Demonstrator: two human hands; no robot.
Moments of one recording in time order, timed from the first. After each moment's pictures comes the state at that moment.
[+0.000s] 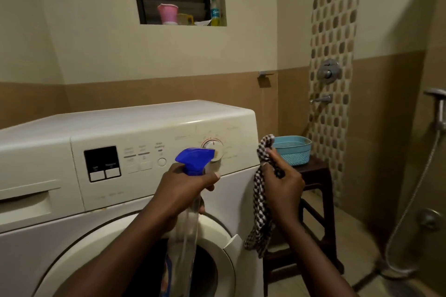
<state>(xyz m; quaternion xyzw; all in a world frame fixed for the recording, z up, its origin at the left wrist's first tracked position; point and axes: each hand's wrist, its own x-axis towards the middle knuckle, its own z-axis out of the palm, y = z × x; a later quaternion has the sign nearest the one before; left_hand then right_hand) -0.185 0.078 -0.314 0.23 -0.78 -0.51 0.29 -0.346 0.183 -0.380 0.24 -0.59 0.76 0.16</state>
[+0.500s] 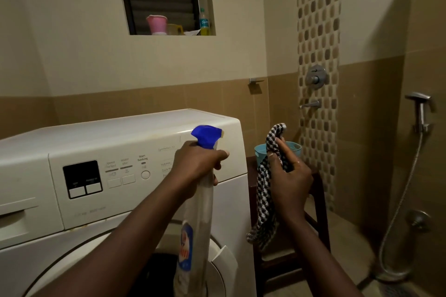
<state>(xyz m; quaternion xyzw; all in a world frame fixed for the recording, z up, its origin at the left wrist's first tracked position) -0.254 0.095 -0.273 0.24 -0.77 -0.49 0.31 -0.356 0.215 -0.347 0.21 -0.55 0.79 0.19</state>
